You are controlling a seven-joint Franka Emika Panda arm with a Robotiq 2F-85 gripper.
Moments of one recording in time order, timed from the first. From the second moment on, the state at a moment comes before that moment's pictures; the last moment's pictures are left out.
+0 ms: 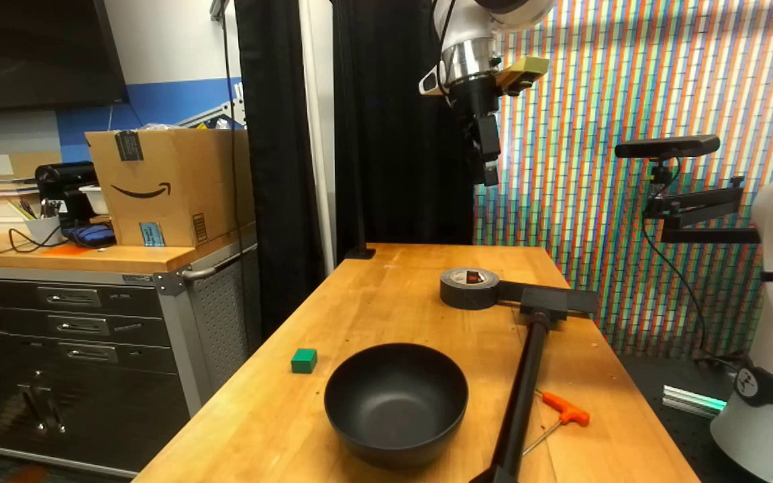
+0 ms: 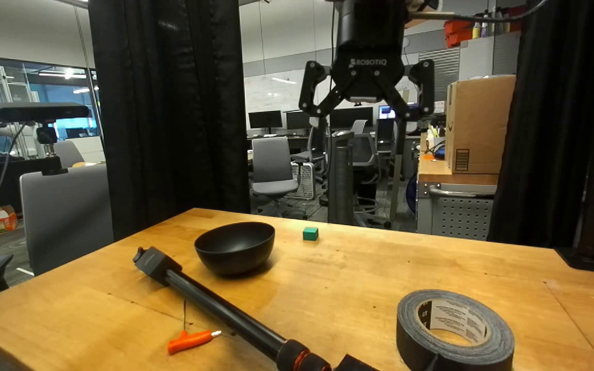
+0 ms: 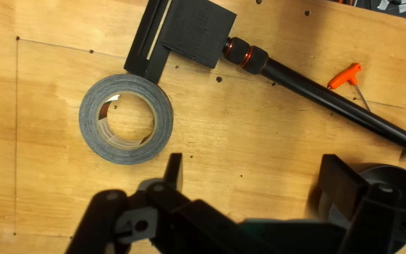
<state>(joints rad) -0.04 -0.26 -0.21 -2.07 -0.06 1.64 -0.46</state>
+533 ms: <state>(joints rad) -0.11 -0.21 -0.26 -2.02 -0.05 1.65 -0.49</state>
